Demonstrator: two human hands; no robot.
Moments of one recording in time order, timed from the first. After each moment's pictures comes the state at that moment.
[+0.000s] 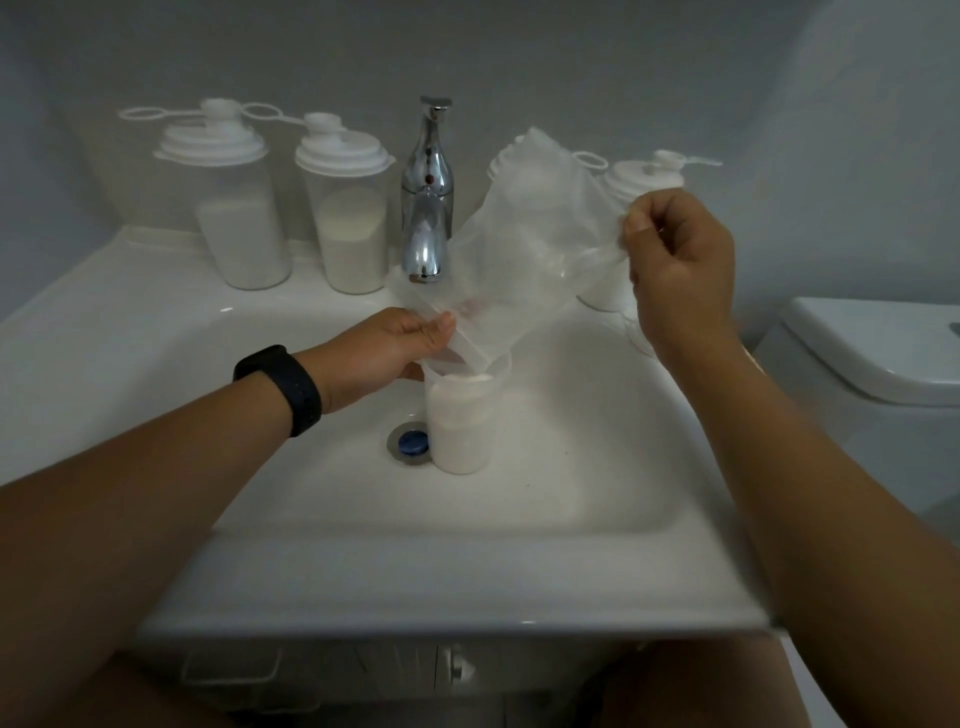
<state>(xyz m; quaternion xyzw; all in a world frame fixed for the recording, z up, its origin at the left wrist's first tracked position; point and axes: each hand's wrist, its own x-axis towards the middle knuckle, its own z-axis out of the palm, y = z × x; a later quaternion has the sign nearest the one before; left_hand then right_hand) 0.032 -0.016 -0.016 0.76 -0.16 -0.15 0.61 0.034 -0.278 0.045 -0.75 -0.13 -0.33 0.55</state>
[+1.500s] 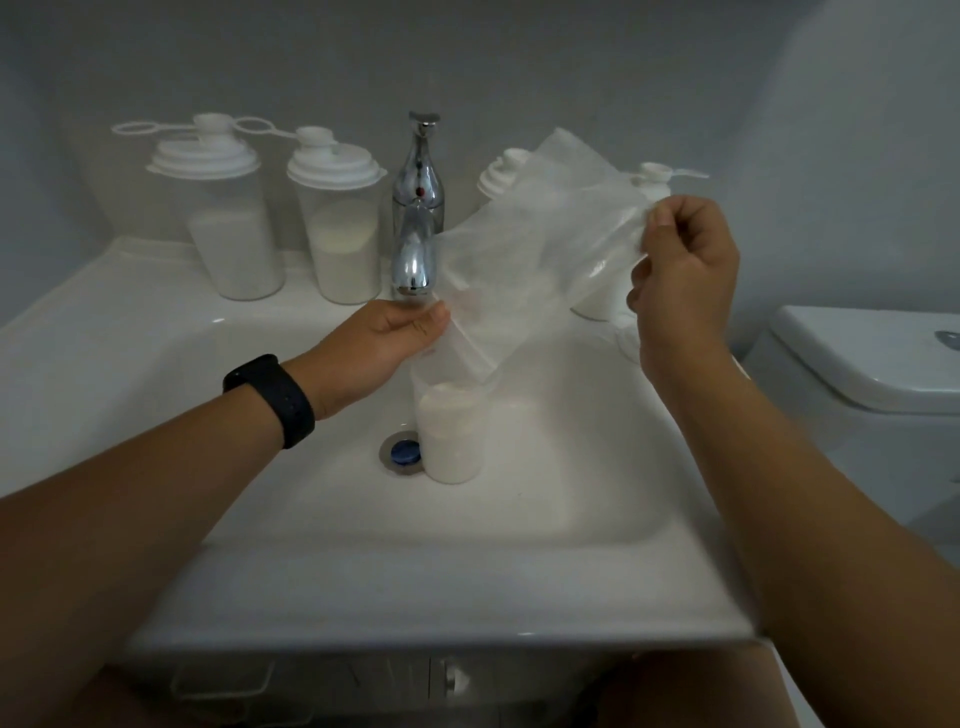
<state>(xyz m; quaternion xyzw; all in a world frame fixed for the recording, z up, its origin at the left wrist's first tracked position) 0.023 -0.019 0.000 0.79 -0.17 -0.05 0.59 0.031 -0.273 0.050 -0.68 -0.02 -0.34 0.65</state>
